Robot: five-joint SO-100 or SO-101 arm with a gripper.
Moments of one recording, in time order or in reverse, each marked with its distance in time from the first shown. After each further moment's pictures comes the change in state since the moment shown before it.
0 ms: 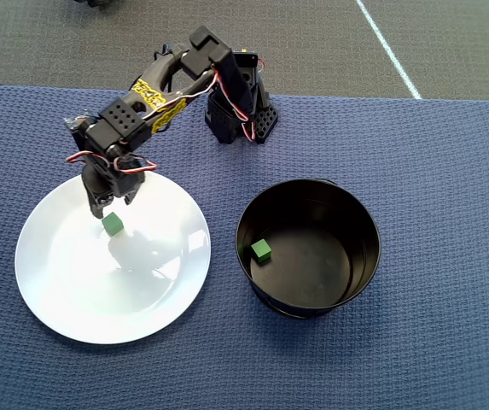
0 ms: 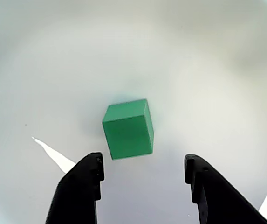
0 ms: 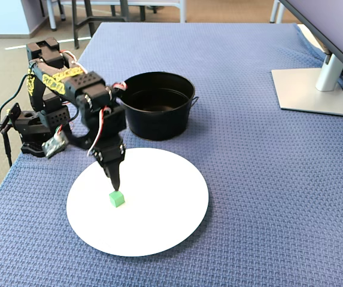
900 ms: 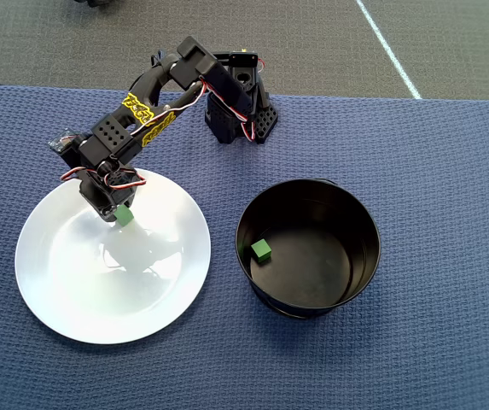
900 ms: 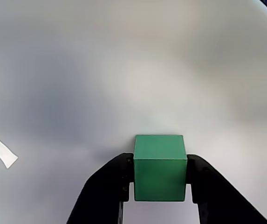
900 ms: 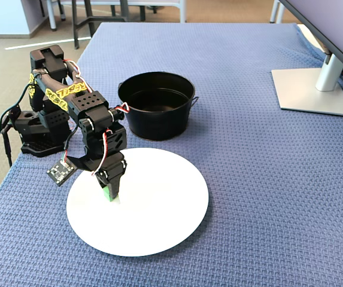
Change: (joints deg) arm 0.8 -7.8 -0.6 -3.0 -14.5
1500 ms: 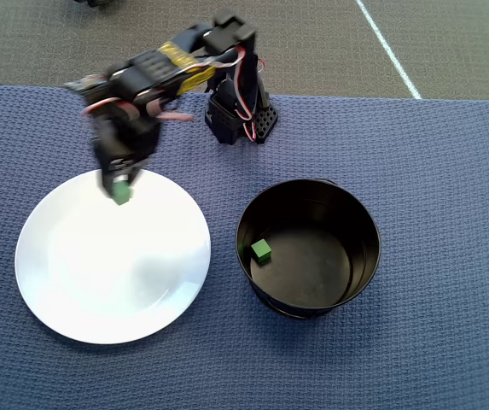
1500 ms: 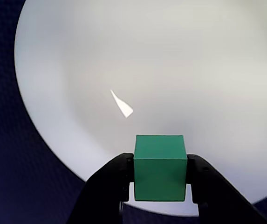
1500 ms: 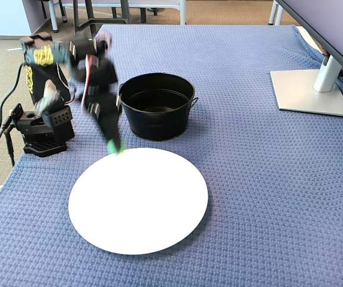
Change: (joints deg) arm -9.5 30.8 -3.5 12.3 12.0
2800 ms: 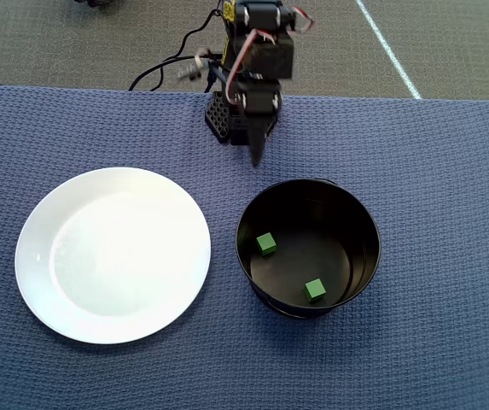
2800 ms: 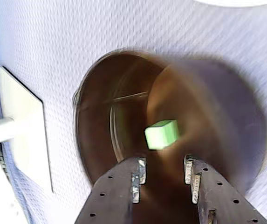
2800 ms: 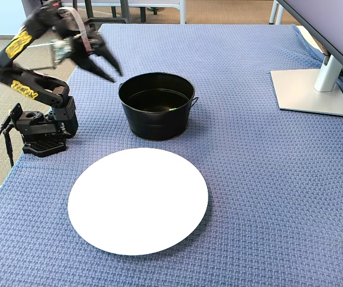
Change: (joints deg) arm -38.1 64.2 43.7 -2.8 -9.5
